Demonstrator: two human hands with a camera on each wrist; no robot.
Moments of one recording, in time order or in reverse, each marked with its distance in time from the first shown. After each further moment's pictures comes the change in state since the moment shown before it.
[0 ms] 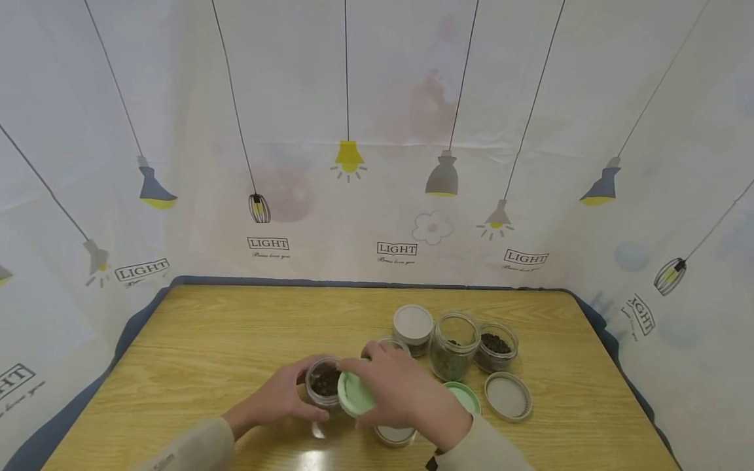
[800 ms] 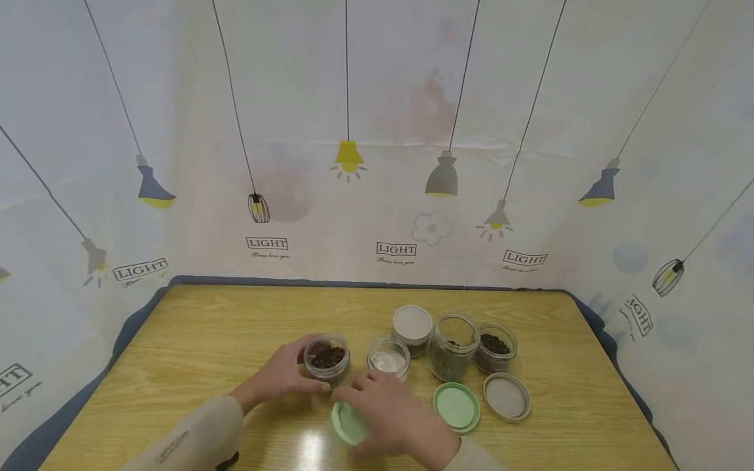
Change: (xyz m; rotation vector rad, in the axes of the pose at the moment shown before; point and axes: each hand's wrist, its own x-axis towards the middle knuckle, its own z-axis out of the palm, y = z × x) left_hand 0.027 -0.012 -0.017 0.071 0.101 -0.050; right_hand 0.001 0.004 0.043 -0.093 -0.060 -0.075
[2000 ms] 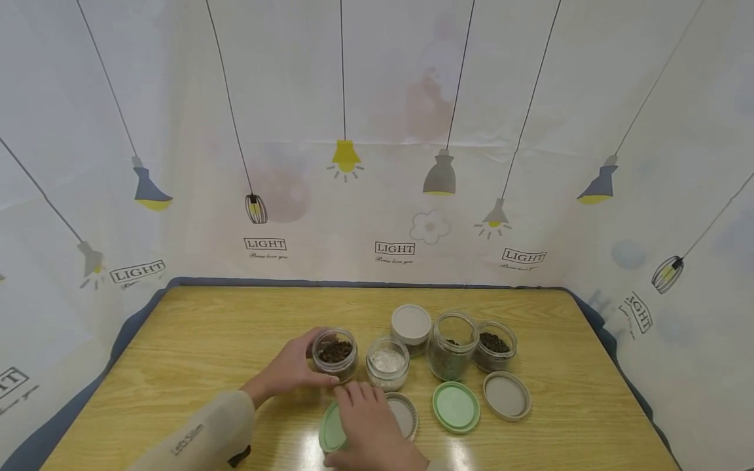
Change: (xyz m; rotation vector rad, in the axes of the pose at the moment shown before) left_hand 0.016 0.006 0.007 0.008 0.019 0.022; right_hand 0.023 -0.008 0.077 0.027 0.107 0.148
